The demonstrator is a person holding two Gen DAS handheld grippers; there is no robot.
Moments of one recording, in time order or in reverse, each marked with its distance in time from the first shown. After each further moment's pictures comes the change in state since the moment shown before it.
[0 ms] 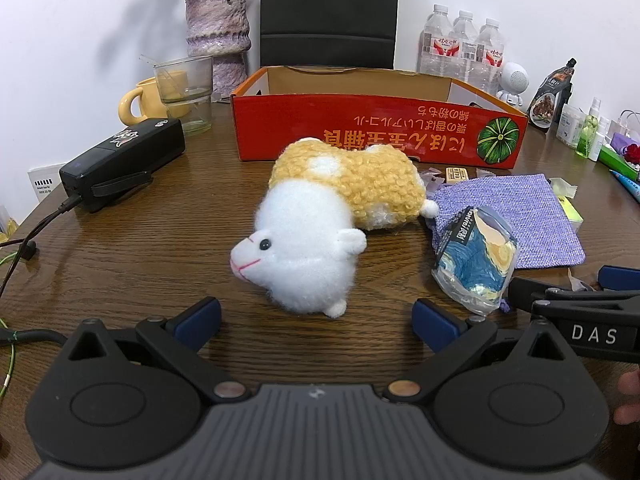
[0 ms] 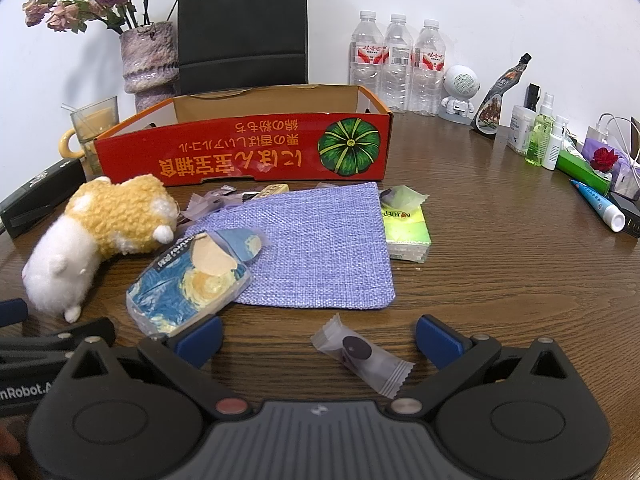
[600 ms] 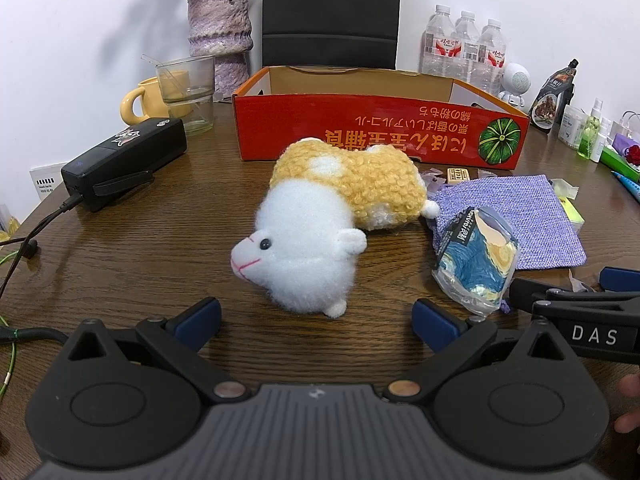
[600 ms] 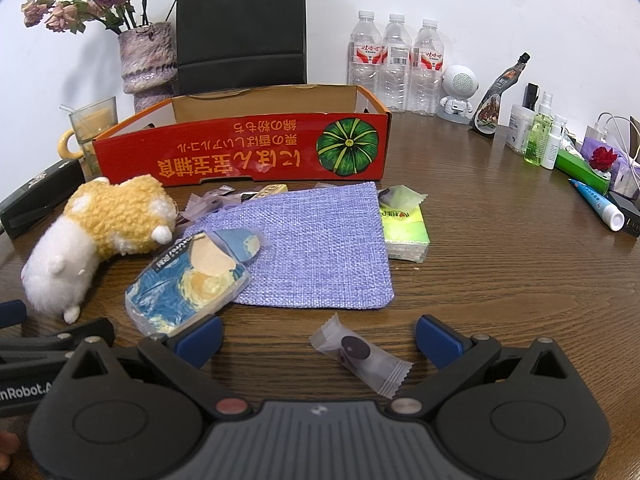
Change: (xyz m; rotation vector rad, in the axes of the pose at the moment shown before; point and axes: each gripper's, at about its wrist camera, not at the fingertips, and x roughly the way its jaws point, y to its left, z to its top) left arm -0.003 -0.003 0.001 -0.003 0.001 0.006; right arm -0.001 0.002 -0.001 0.002 -0.001 -0.003
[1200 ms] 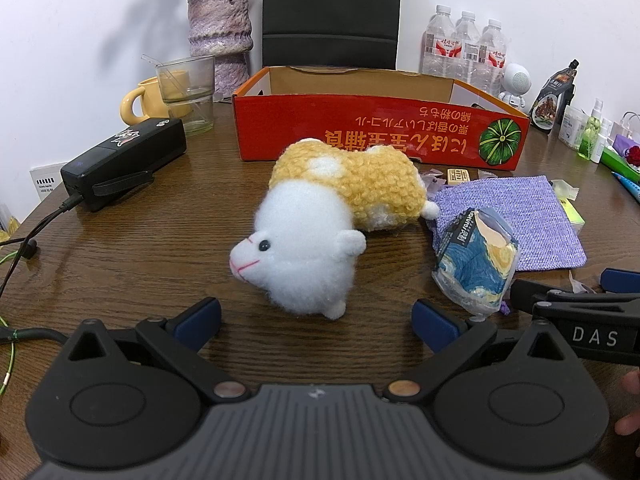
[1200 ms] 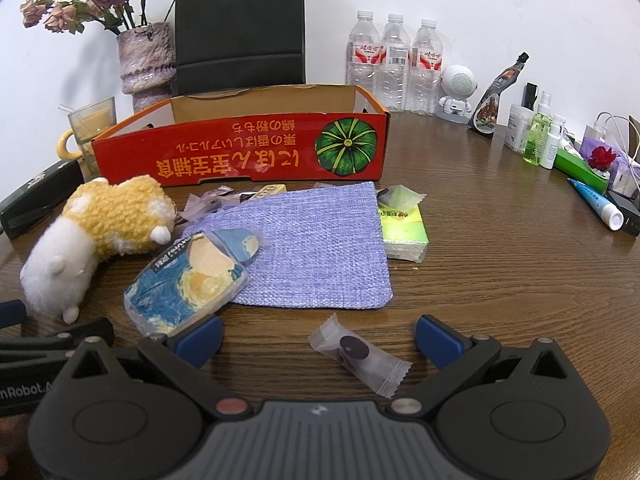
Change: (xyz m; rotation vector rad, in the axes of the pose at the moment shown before) left arm 0.003 -0.001 0.000 -0.002 0.000 0.000; right arm 0.000 -0.001 0.000 0.004 -0.001 -0.003
